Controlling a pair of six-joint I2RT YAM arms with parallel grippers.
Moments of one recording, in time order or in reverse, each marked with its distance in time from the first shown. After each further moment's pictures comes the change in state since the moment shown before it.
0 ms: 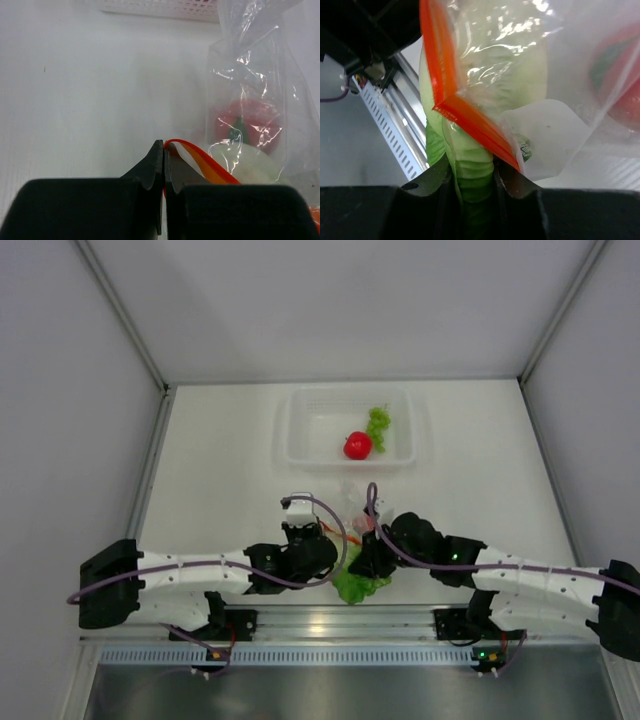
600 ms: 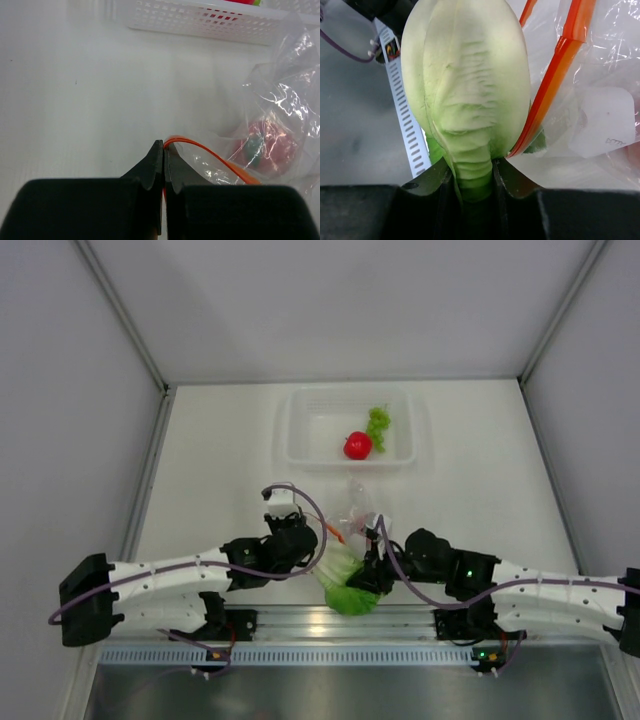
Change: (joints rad) left arm 0.105 -0.143 -0.021 -0.061 0.055 0.064; right arm 0.154 -0.130 -0.053 0.082 -0.010 -0.219
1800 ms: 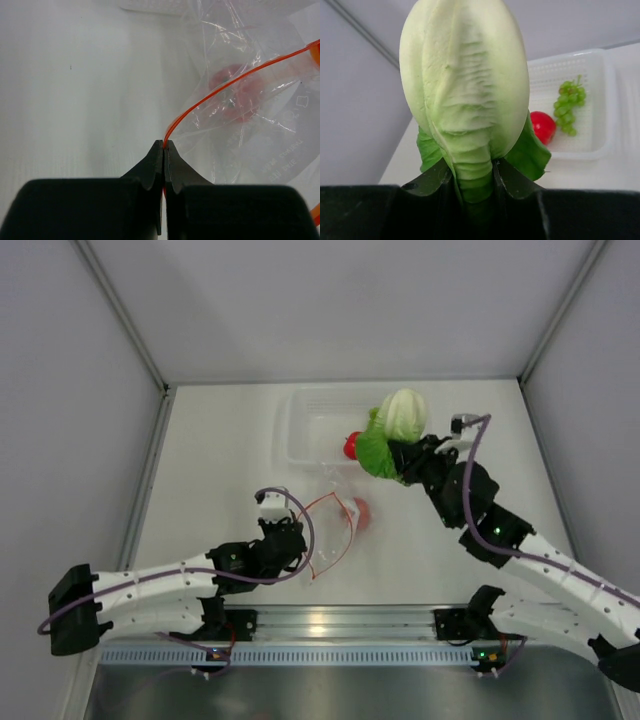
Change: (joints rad) left arm 0.002 -0.126 -0.068 -0.040 0.097 0.005; right arm -0.269 -0.036 0.375 0.064 0.736 0.129
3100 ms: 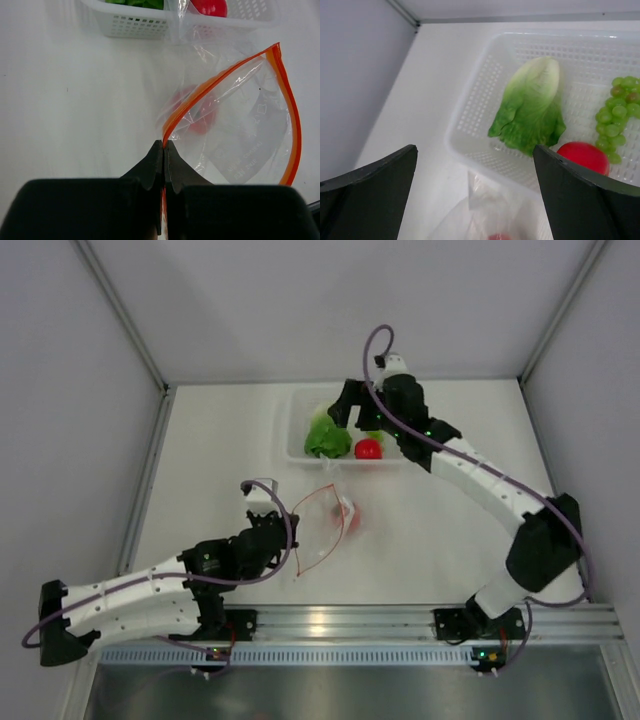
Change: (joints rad) left arm 0.001 -0.164 0.083 -0.106 0.064 0.089; right arm -0.322 0.861 0.661 -0.198 -0.507 -0.045
